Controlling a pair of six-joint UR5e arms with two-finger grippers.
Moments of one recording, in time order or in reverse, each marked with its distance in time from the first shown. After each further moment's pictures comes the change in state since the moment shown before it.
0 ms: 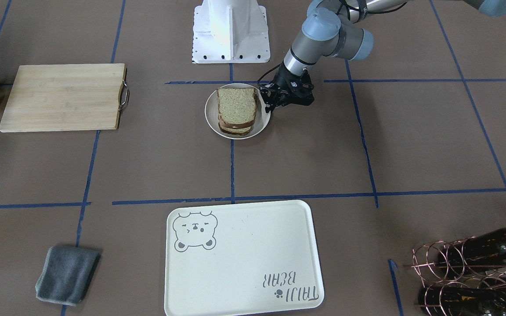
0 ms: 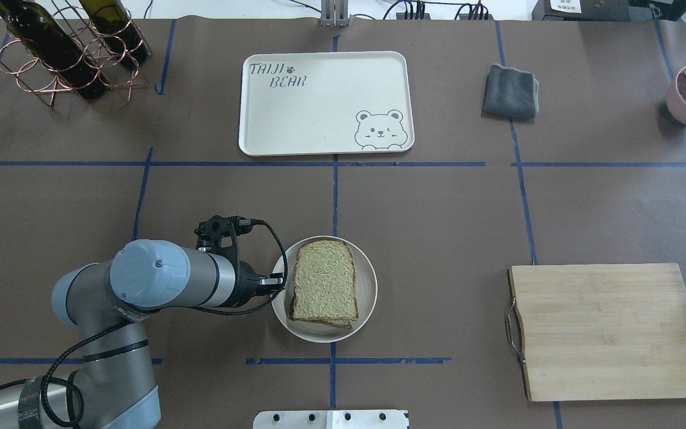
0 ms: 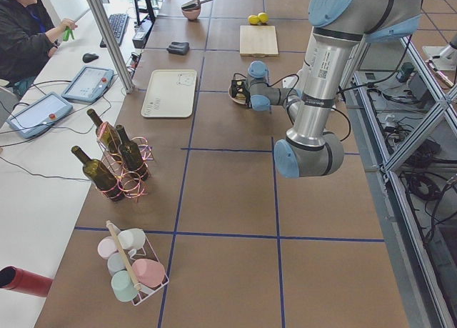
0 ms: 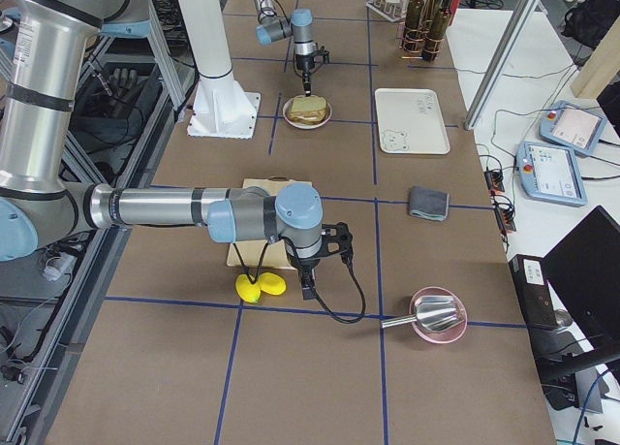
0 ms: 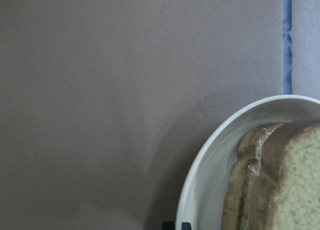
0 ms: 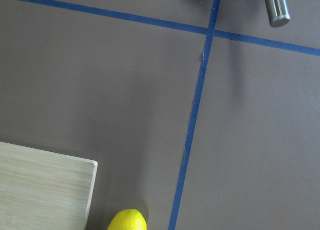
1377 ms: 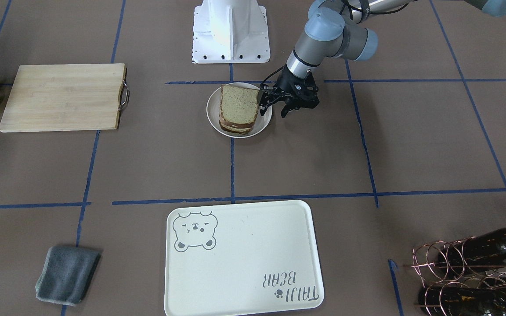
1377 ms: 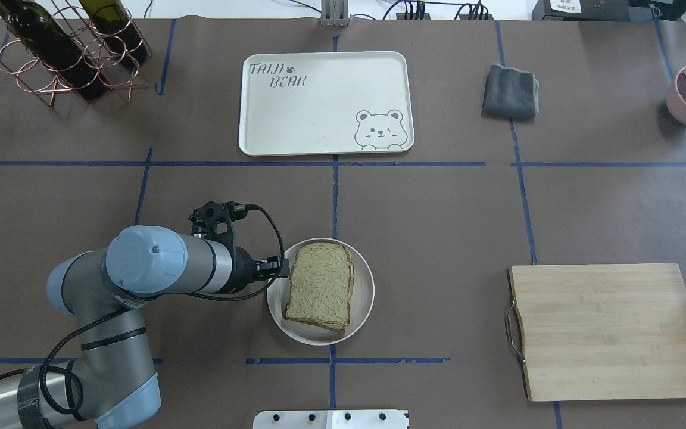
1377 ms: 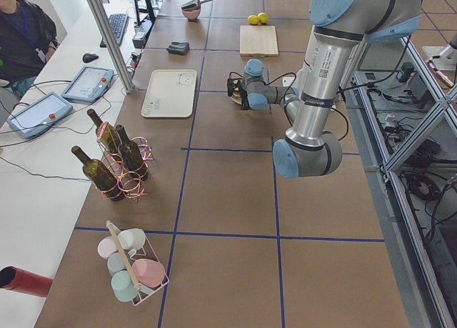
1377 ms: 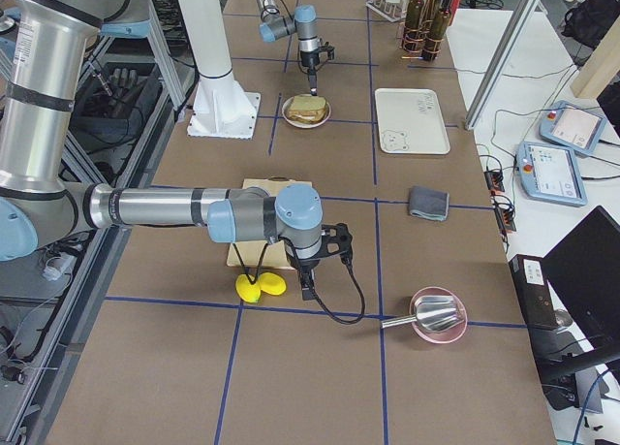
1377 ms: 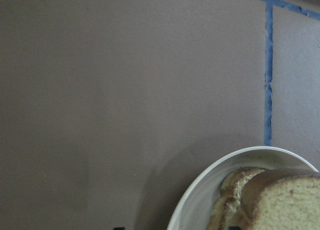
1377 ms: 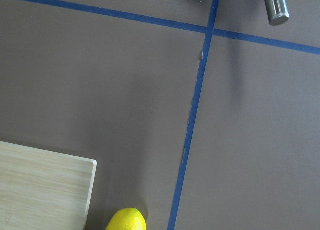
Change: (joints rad) left arm -0.027 -0.008 0.011 0.011 0.008 -0.005; right arm 0.000 -0.002 -0.001 -0.001 0.000 0.000
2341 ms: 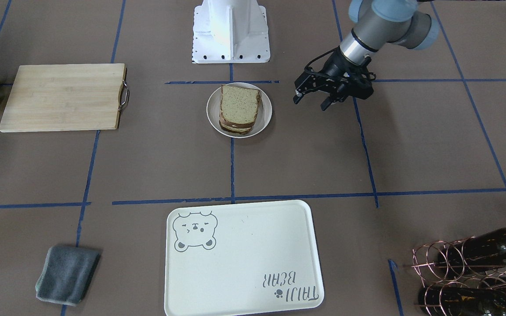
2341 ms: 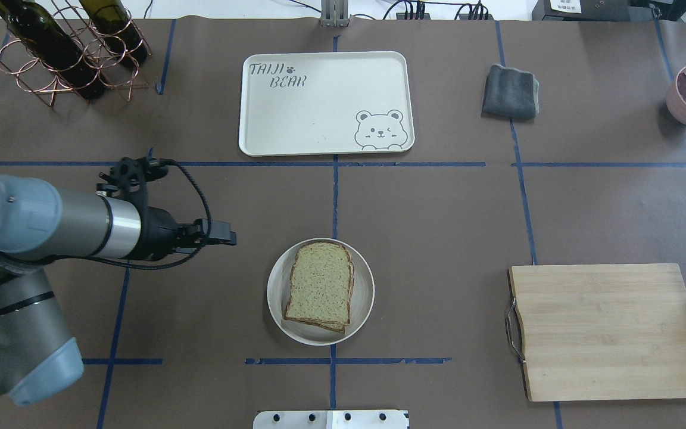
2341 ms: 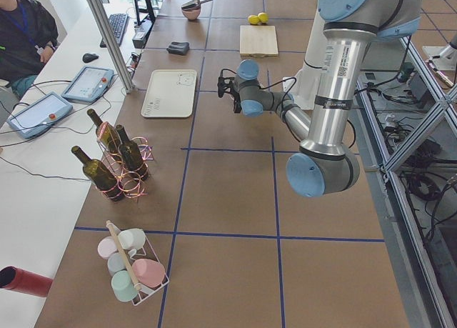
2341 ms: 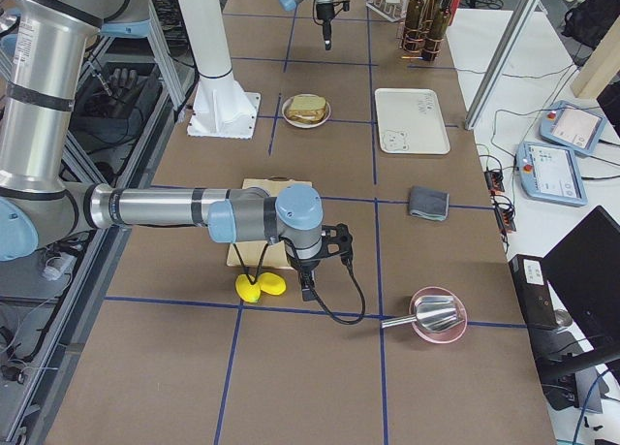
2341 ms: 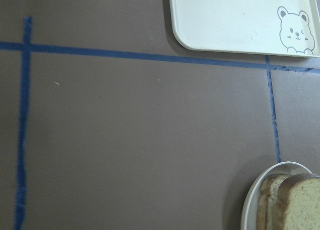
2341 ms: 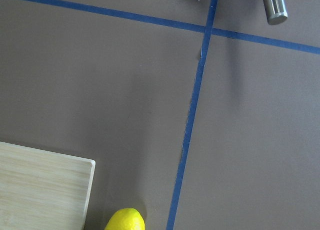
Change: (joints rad) left arm -0.141 0.147 -0.179 -0.038 -0.121 0.042; right arm 0.000 0.002 -0.003 -0.001 -0.003 0.000
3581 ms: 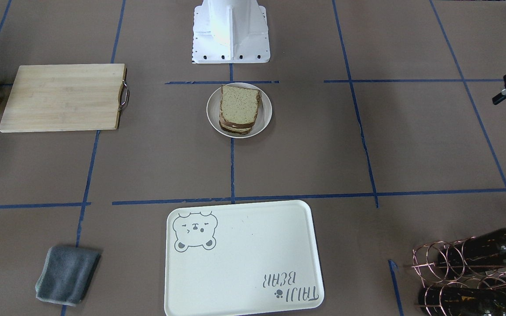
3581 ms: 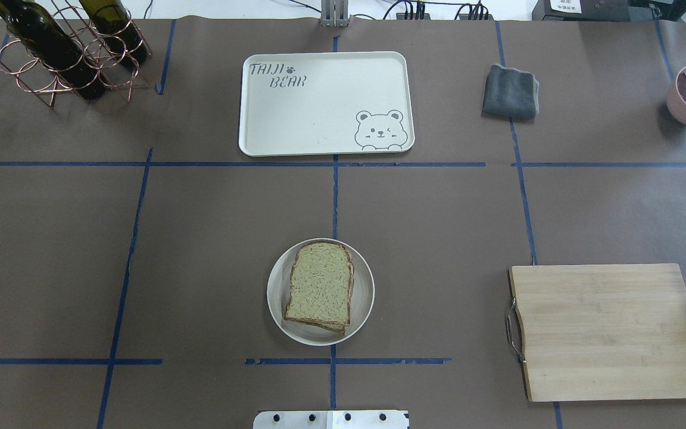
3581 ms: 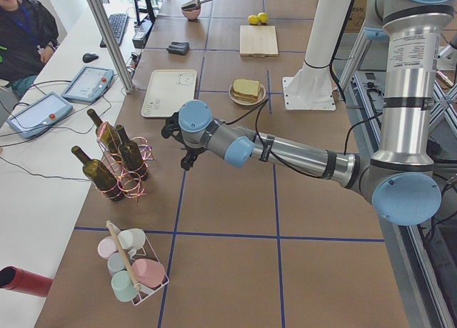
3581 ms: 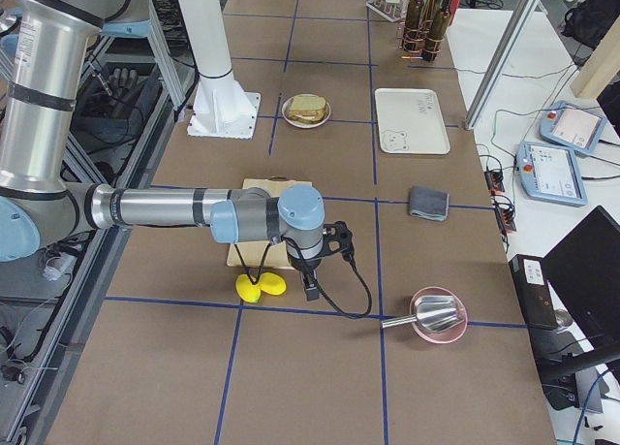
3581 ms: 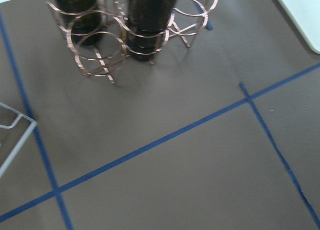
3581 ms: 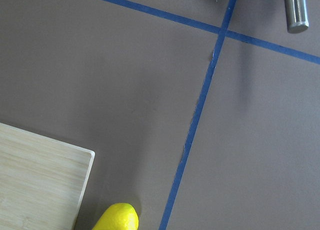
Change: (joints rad) left arm -0.839 0.250 0.104 0.225 -0.735 1.234; right arm -0.006 0.004 -0.008 -0.006 -0.003 -0.098
